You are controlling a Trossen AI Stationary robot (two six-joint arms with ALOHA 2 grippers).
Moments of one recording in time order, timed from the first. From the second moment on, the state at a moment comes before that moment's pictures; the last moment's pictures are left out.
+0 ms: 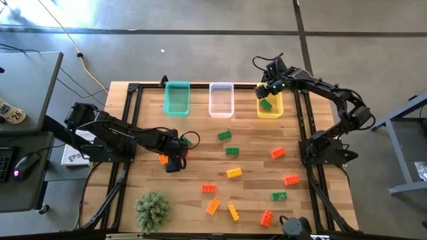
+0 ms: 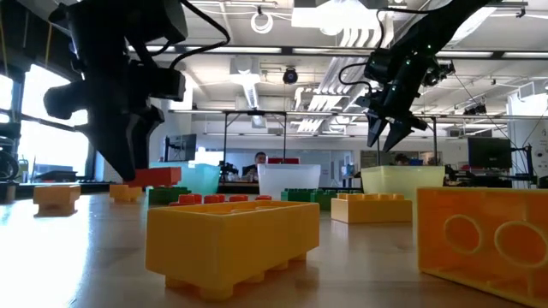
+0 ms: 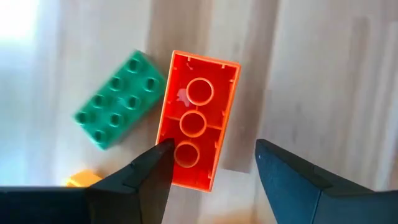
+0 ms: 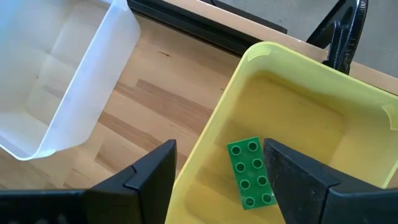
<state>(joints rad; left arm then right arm) -0.06 1.45 0.76 -0.62 -0.21 -0.27 -0.90 1.49 1.07 -0.64 -0.09 0.24</state>
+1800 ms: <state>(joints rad) 0.71 1.19 0.76 -0.32 -0.19 0.24 -0.65 1.49 1.07 -0.10 -0.15 0.55</state>
